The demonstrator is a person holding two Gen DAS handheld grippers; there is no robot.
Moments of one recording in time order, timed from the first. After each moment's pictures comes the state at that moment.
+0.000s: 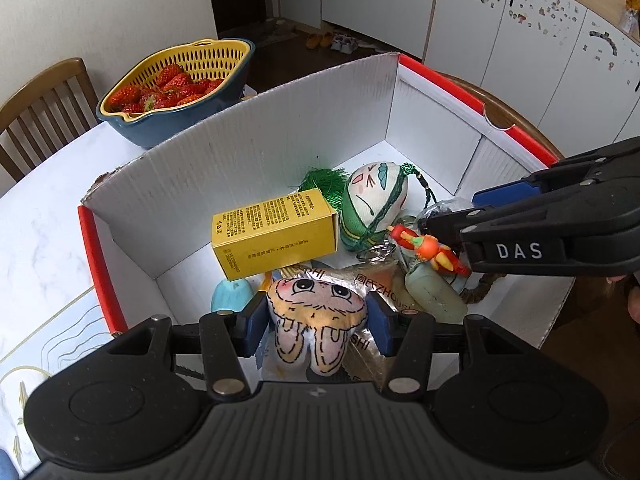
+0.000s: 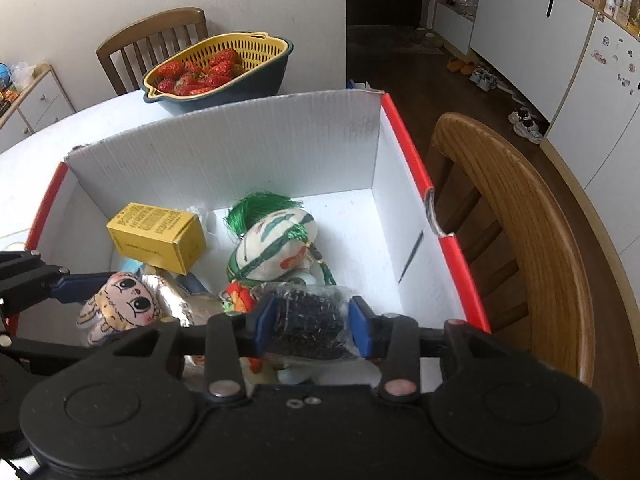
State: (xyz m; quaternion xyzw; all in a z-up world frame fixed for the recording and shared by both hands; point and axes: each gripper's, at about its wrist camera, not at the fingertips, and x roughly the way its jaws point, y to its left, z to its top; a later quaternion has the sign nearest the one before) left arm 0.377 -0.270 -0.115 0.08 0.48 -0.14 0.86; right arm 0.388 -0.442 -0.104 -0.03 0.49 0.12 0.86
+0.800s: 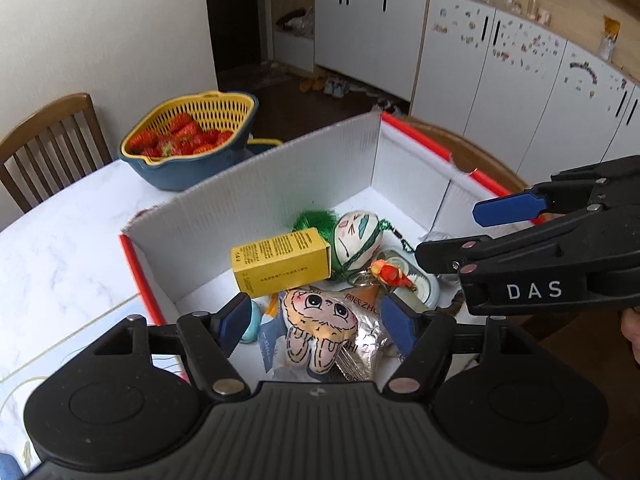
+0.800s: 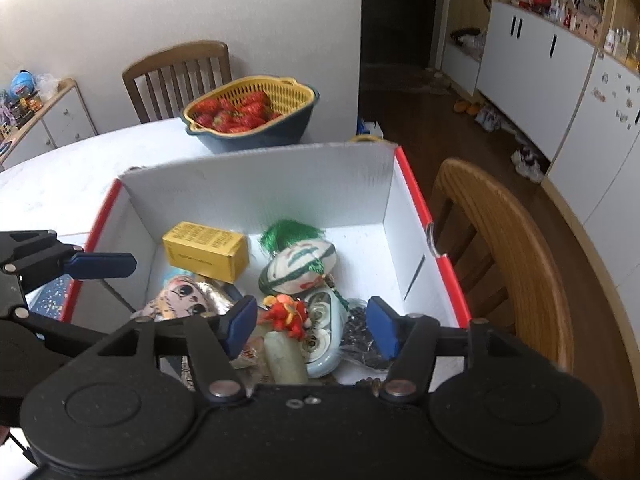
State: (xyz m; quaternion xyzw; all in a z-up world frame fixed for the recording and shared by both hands) left arm 0.343 -0.254 -0.074 0.07 0.41 -0.15 0.89; right arm 0.344 -0.434 -0.059 -0.03 0.43 0.14 0.89
